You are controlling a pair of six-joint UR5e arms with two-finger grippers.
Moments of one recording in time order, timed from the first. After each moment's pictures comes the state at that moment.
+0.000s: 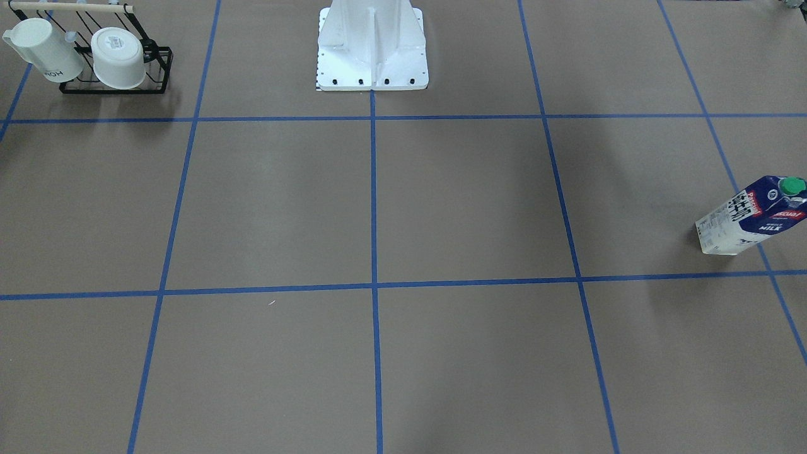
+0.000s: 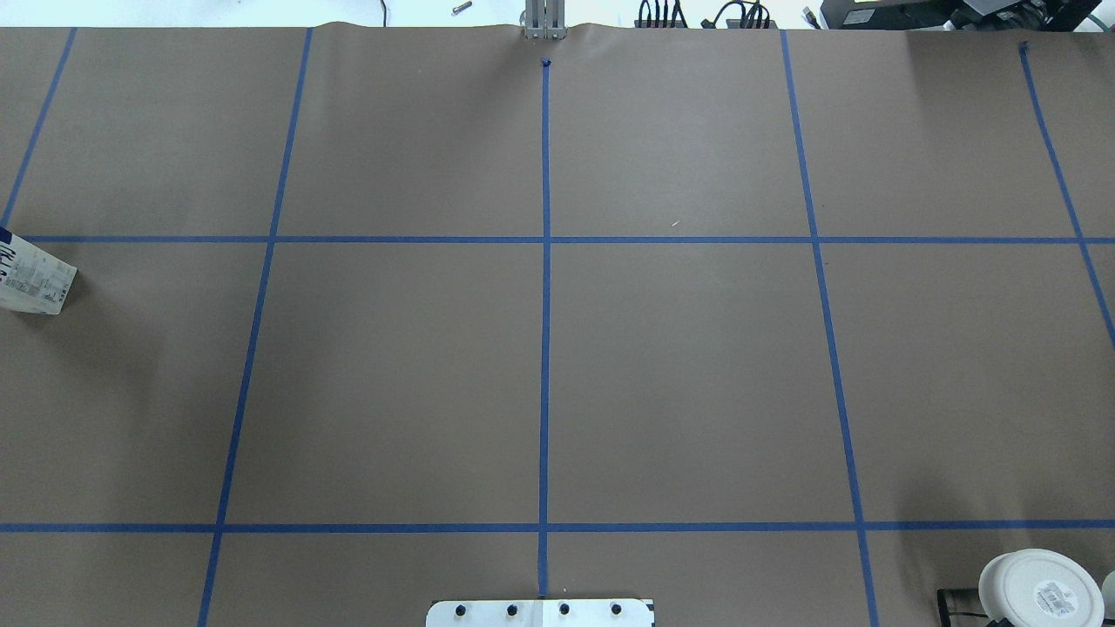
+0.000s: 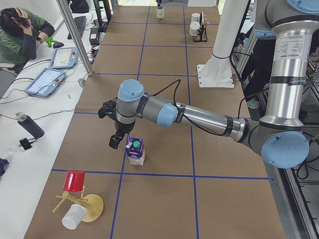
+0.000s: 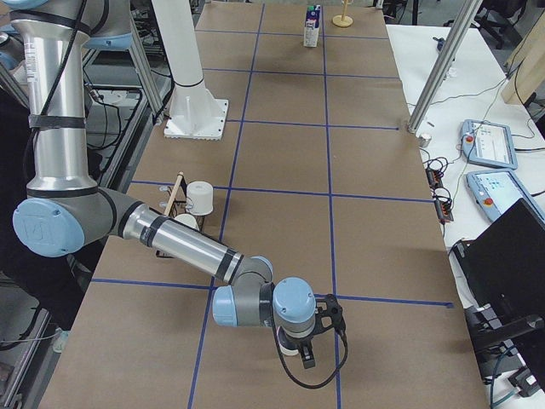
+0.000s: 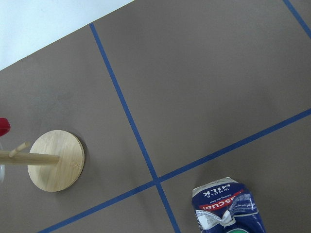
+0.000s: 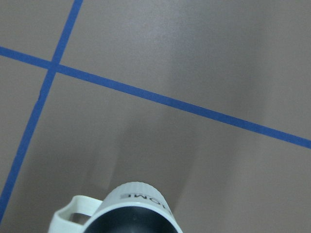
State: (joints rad) left arm -1.54 -1.60 -1.79 -1.72 -2.26 0.15; right arm 1.66 -1.57 1.17 -1.07 2.31 -0.28
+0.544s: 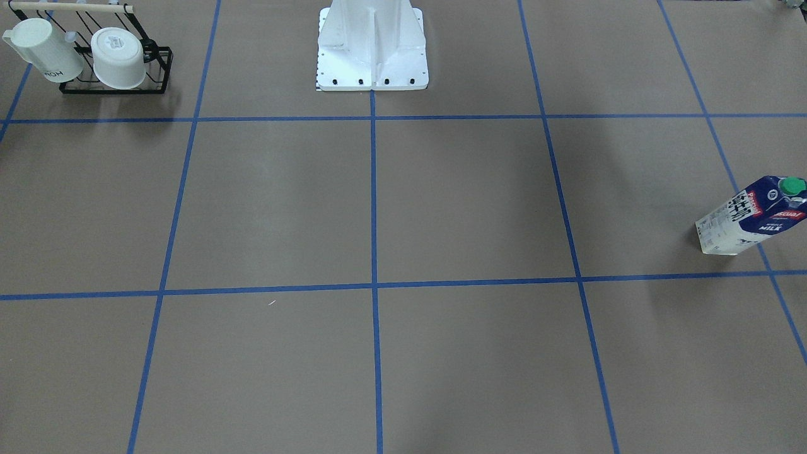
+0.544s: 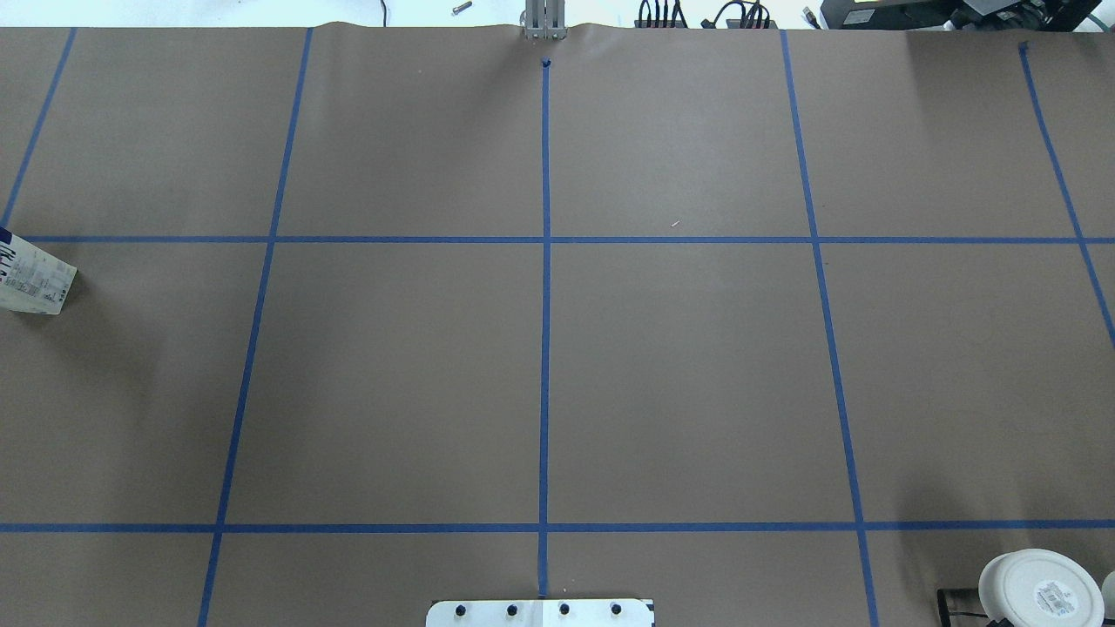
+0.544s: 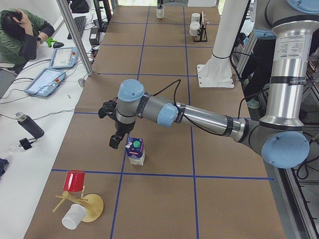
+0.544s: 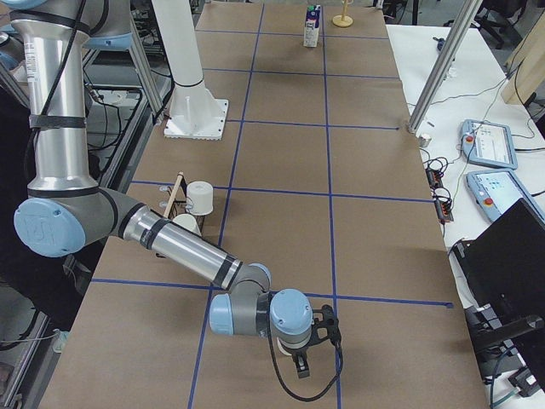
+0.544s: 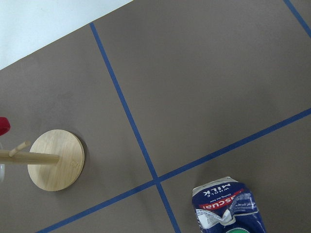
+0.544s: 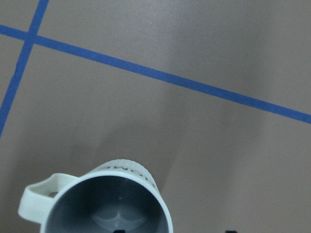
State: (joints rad) left arm -1.54 -1.60 -1.79 -1.72 -2.26 0.15; right arm 1.67 -1.59 1.14 -1.05 2.30 -0.29
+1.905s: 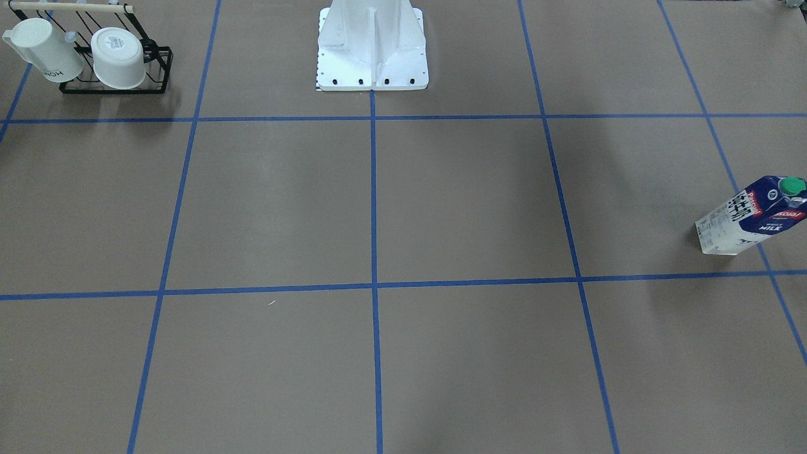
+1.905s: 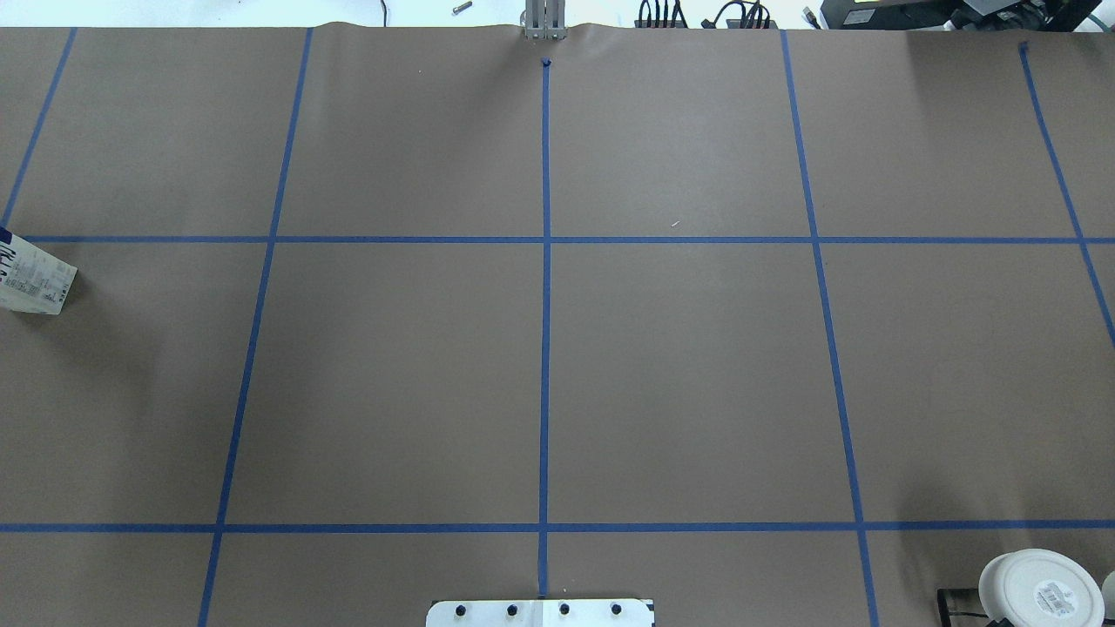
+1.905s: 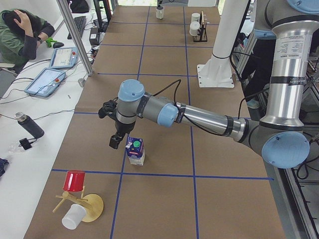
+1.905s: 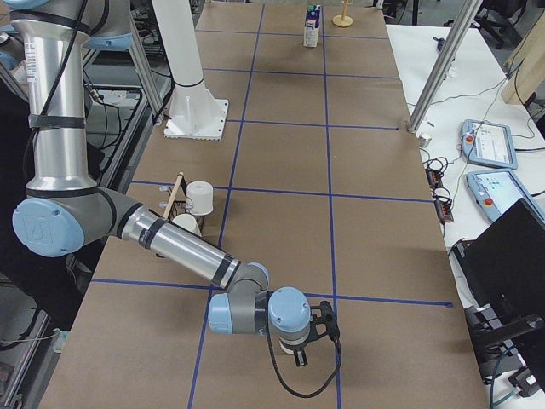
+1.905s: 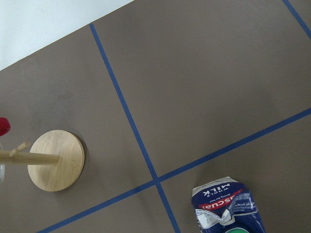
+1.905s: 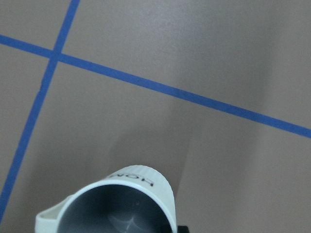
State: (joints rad) left arm -1.54 -1.60 -1.79 -1.72 -2.26 0.15; right arm 1.66 -1.58 1.17 -1.05 2.35 -0.28
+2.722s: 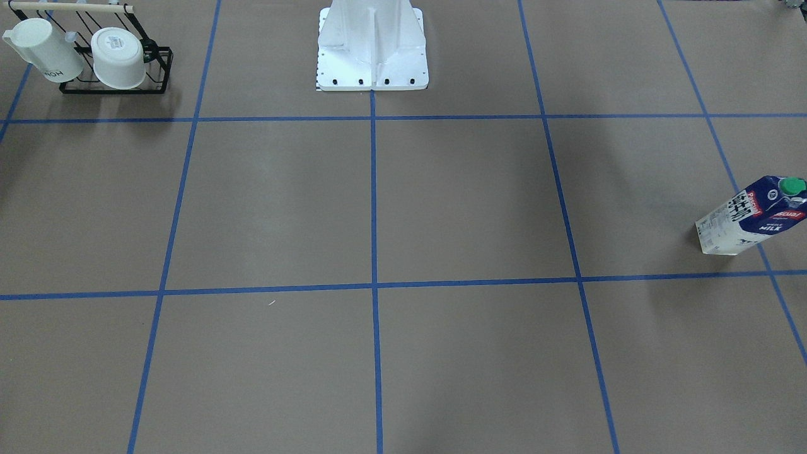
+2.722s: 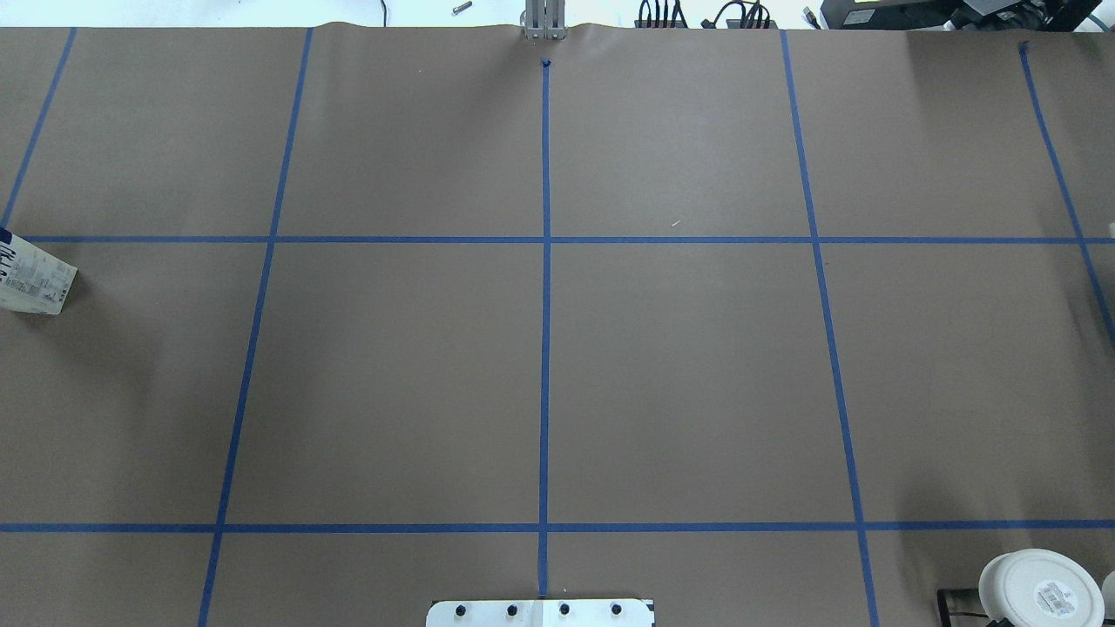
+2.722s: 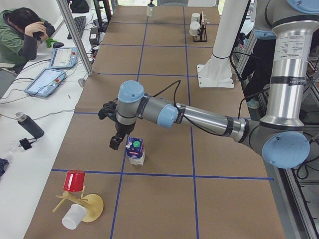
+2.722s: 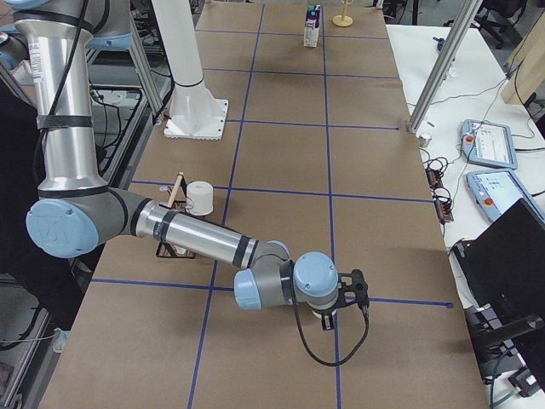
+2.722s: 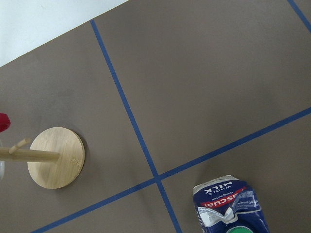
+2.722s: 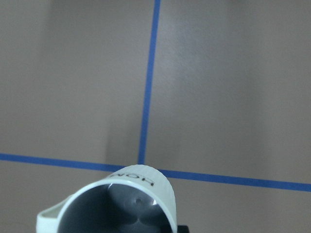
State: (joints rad) left arm -1.55 -1.60 -1.78 -1.72 -2.26 0.15; right arm 1.60 -1.52 1.34 -1.06 2.43 0.18
